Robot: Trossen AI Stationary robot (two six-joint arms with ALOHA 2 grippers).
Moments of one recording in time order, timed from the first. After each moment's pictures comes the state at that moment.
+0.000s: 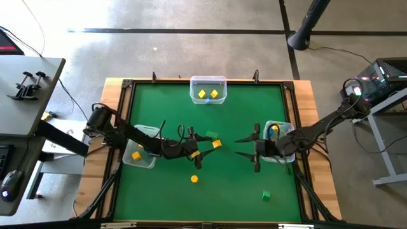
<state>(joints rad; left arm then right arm) -0.27 1.82 0.73 0.95 -0.53 0.03 0.50 1.04 0.63 0.19 0.54 -0.07</state>
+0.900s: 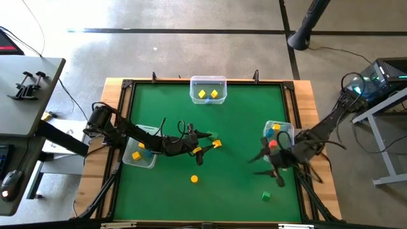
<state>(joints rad) -0.24 1.82 0.73 0.95 -0.53 -0.07 0.70 0.94 0.71 -0.02 0.38 0.03</state>
